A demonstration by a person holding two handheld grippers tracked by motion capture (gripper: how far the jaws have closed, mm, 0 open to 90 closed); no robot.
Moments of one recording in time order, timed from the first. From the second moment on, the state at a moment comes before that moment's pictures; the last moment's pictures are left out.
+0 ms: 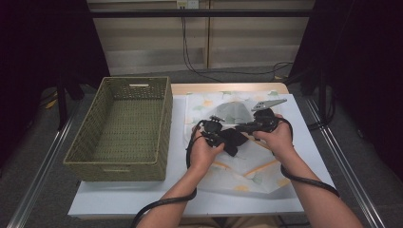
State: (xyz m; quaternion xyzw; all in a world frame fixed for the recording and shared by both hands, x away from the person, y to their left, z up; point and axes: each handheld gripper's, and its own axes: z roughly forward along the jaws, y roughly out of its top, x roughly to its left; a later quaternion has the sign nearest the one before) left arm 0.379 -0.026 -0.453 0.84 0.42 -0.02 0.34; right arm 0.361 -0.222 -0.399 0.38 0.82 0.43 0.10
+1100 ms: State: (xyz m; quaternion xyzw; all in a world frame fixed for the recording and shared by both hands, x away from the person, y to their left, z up) left arm 0.348 -0.015 -0.423 0.88 0.32 -0.05 0.35; right arm 0.356 -0.226 -0.402 0.38 0.82 0.42 0.10
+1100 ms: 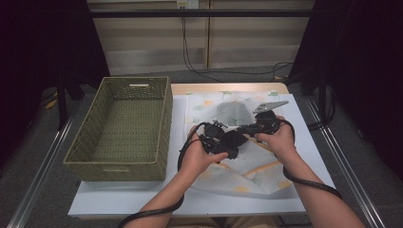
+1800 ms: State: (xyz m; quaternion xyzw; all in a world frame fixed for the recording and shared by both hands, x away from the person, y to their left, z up) left arm 0.335 0.003 -0.416 0.89 0.28 -0.06 0.35; right arm 0.356 -0.228 -0.403 0.37 0.82 0.42 0.11
